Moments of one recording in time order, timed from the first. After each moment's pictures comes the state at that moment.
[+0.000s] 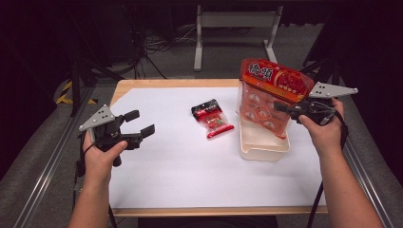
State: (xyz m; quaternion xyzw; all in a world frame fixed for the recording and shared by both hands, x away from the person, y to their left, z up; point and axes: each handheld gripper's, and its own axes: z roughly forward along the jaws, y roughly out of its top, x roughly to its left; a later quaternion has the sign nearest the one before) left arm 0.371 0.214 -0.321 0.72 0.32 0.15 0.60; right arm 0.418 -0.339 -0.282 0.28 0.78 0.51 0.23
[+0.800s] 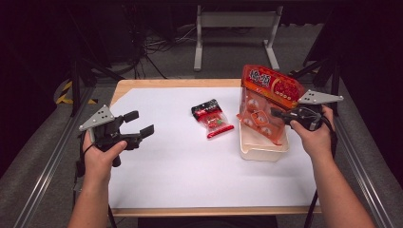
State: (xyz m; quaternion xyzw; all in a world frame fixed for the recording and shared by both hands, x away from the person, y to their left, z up) left arm 0.373 0.216 -0.324 0.72 0.33 0.15 0.59; right arm 0.422 -0.330 -0.312 0.34 0.78 0.46 0.24
